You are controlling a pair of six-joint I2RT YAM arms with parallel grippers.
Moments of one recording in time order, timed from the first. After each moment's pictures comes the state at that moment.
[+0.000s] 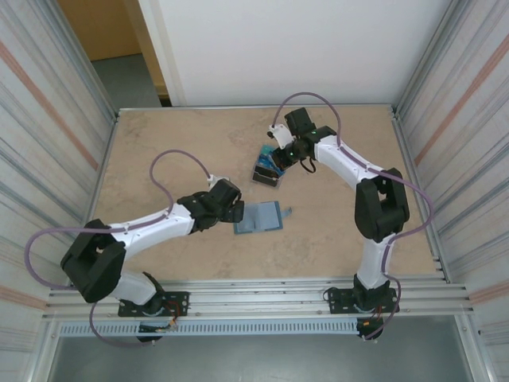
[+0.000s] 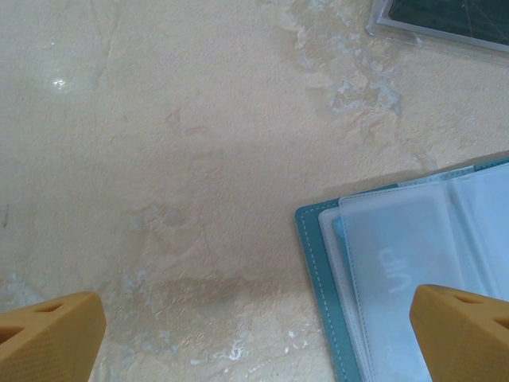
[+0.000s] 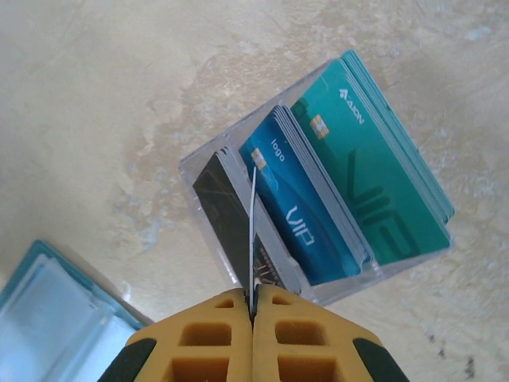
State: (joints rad) left arm -0.78 1.42 0.83 -0.44 -0.38 -0.55; right arm 0.44 1.92 1.59 -0.67 -0.23 -0.17
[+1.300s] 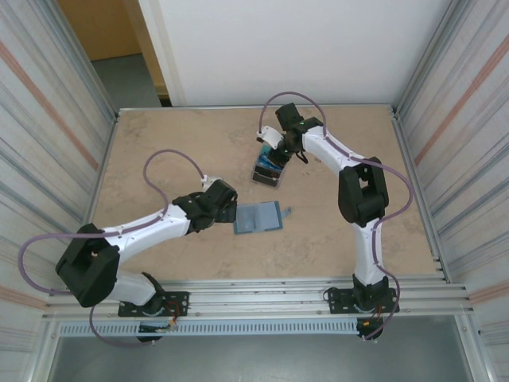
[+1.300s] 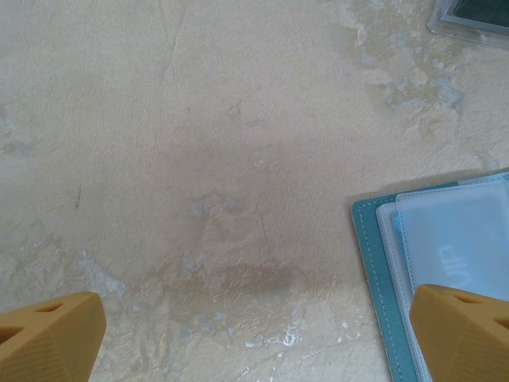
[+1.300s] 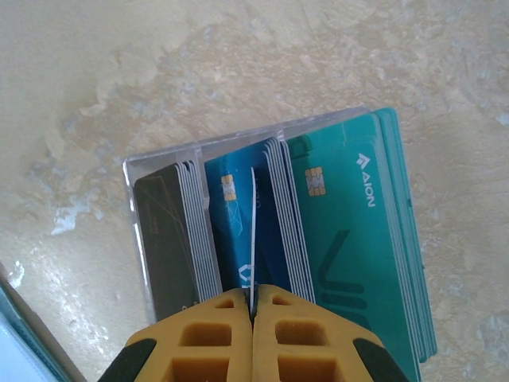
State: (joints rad) left arm -0.77 1.38 0.83 -0.51 -0.44 -0.56; right arm 0.44 2.14 1.84 -0.81 -0.21 -0.53
